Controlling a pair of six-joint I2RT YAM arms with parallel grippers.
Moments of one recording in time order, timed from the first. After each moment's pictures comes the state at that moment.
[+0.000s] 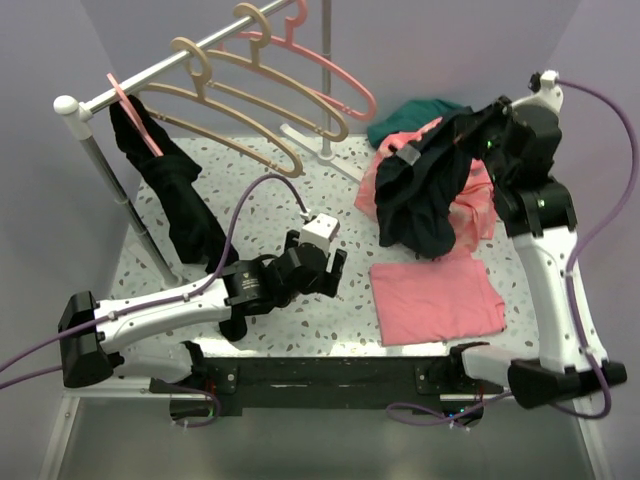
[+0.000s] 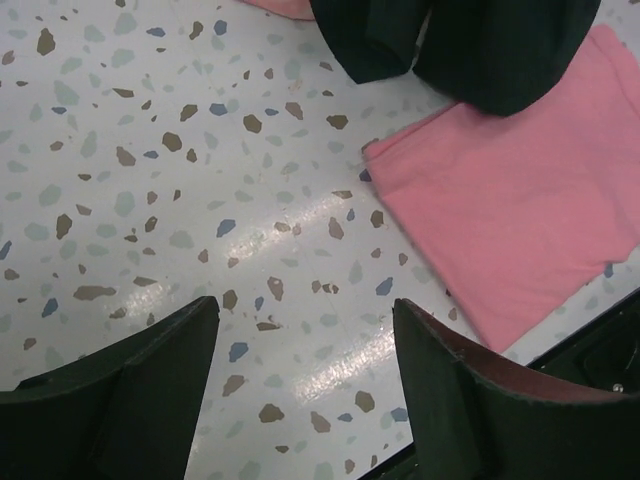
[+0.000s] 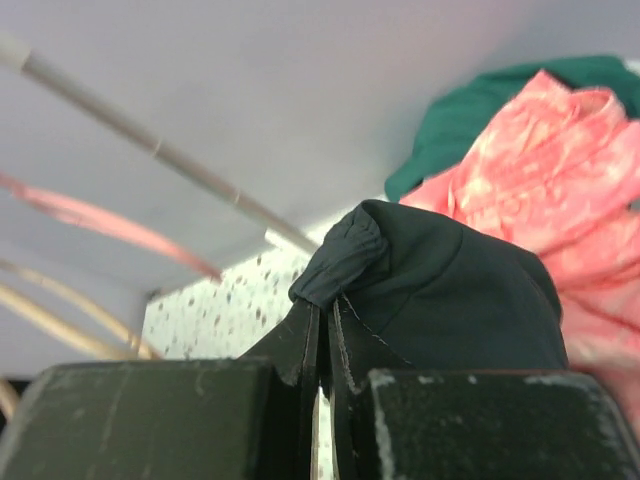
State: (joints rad) left arm -1.16 1.24 1.02 -0.42 -0.50 -0.50; right arm 0.18 1.22 1.62 -0.54 0.19 0.61
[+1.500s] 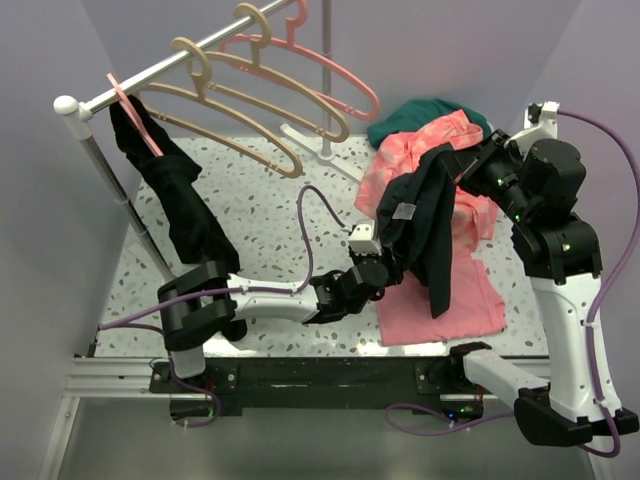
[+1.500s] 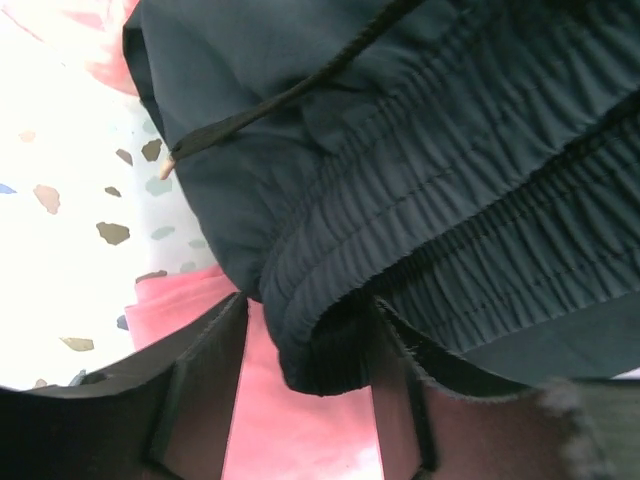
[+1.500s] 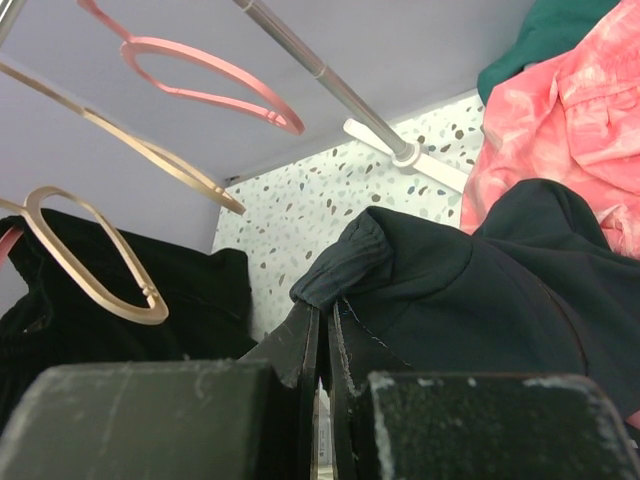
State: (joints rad) left arm -1.24 1.80 1.10 0.37 -0.69 -0.83; right arm 0.18 1.04 1.57 -0.71 -0.10 0.67
